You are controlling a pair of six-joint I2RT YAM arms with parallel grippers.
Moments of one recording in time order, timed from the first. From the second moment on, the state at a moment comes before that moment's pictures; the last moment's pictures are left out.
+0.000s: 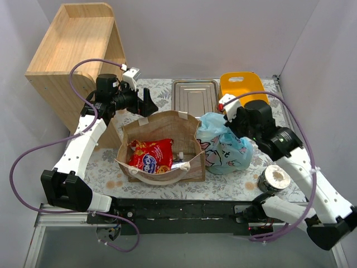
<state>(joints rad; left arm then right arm) -0.20 1.39 1.37 -0.50 0.59 -0.02 0.59 0.98 1.18 -0.76 0.06 -0.43</state>
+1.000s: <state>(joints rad) -0.33 1.35 1.42 -0.67 0.71 0.16 0.40 0.85 0.97 -0.97 -0.07 -0.38</state>
